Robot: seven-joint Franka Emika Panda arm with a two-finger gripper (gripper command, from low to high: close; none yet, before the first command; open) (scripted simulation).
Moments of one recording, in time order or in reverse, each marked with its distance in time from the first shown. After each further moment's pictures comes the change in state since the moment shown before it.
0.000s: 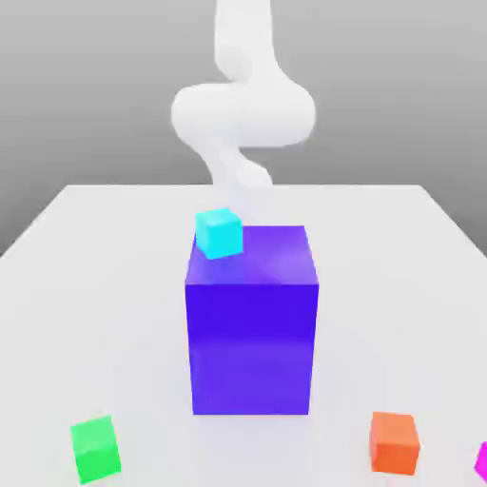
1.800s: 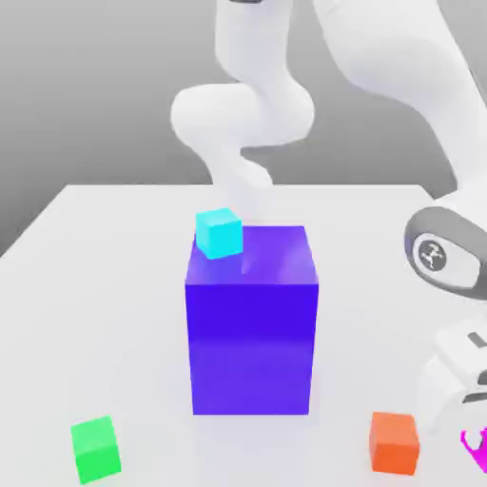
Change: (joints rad) arm 0.106 1.131 0.244 0.116 -0.194 0.246 0.502
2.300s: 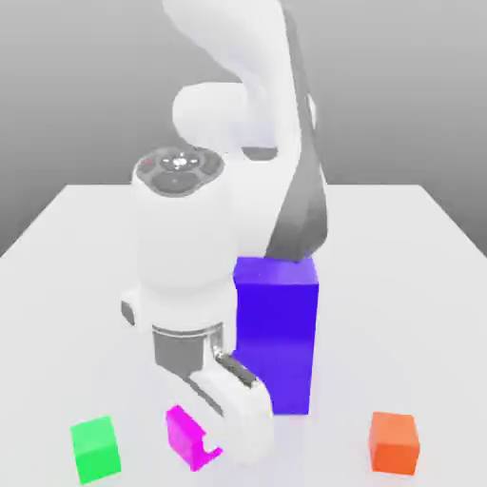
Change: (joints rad) arm -0.303 -0.212 -0.304 -0.201 0.218 0.016 0.312
